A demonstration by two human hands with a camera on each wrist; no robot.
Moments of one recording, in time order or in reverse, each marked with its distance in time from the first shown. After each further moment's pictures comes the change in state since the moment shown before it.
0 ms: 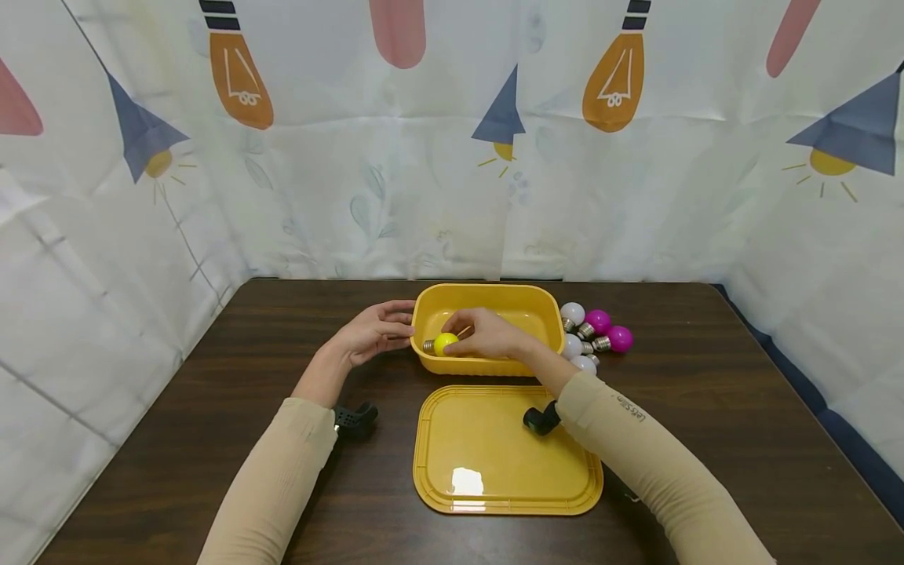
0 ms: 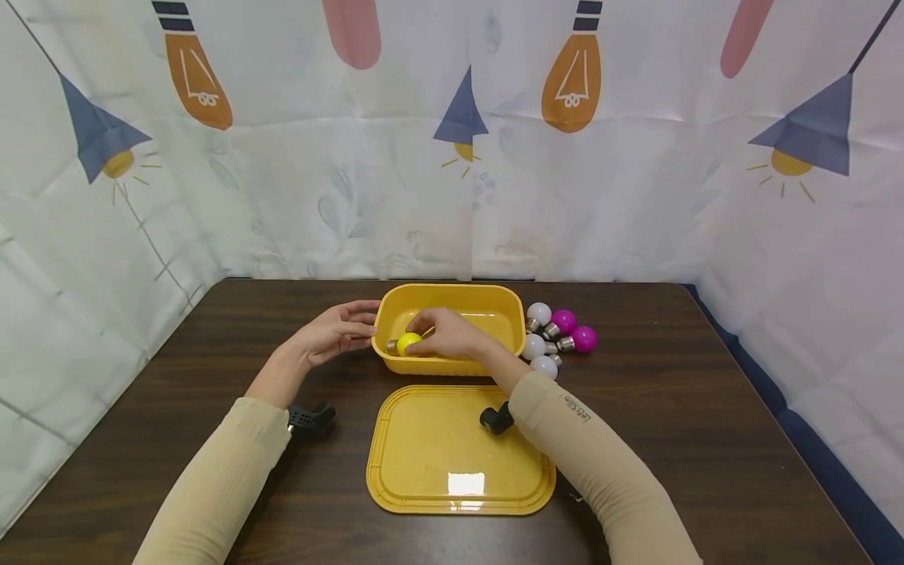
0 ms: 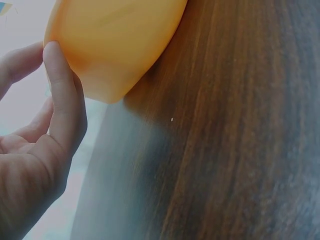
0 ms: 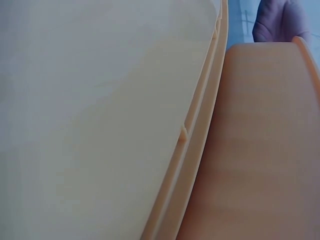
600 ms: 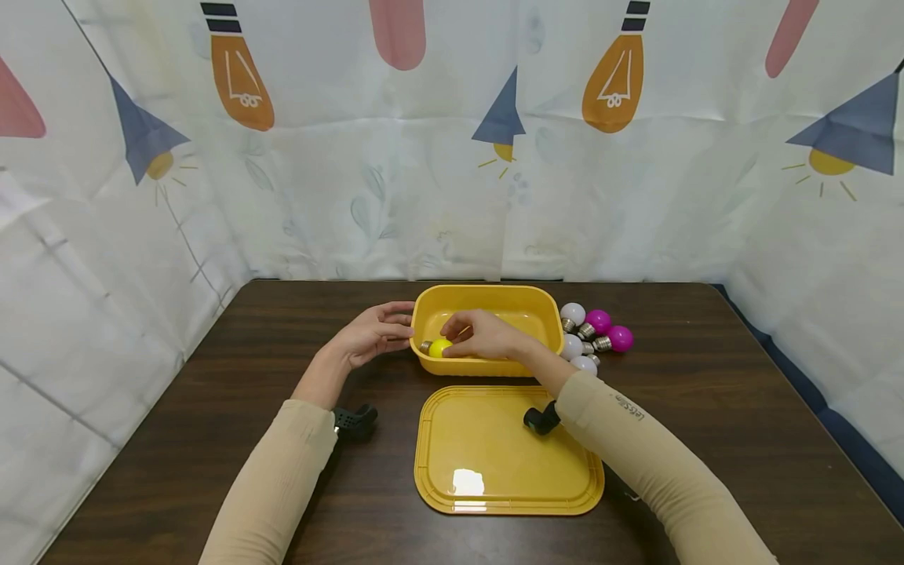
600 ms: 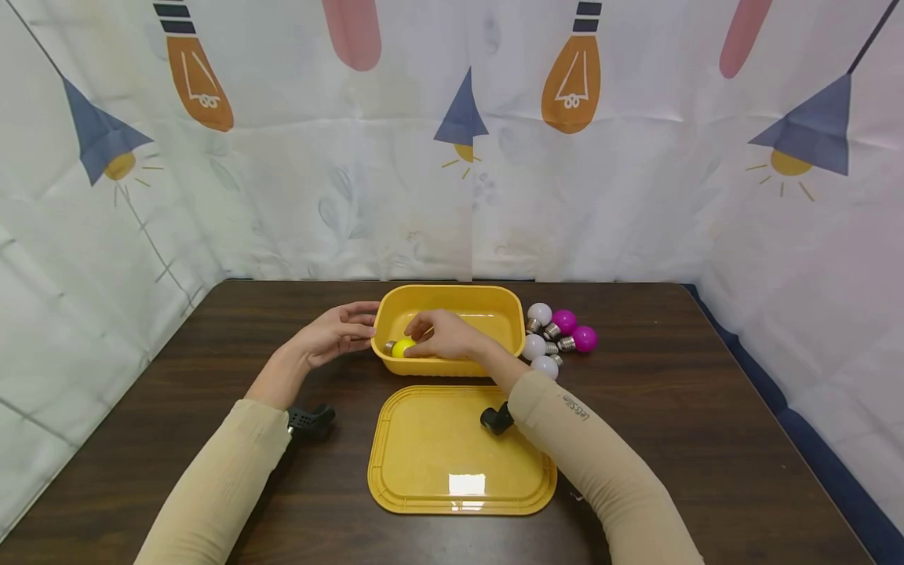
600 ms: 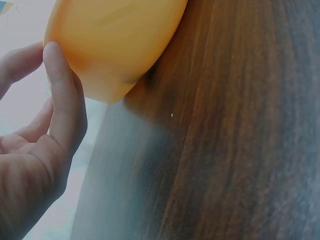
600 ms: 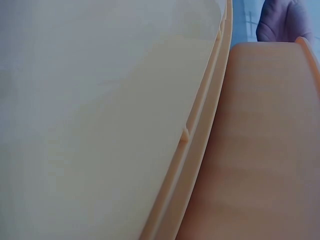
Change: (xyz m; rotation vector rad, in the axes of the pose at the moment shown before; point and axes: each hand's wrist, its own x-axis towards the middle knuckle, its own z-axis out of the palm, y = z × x) left_hand 0.000 -0.002 -0.002 -0.002 0.003 0.007; right_hand 0.001 -0.002 0.002 -0.014 -0.015 0.007
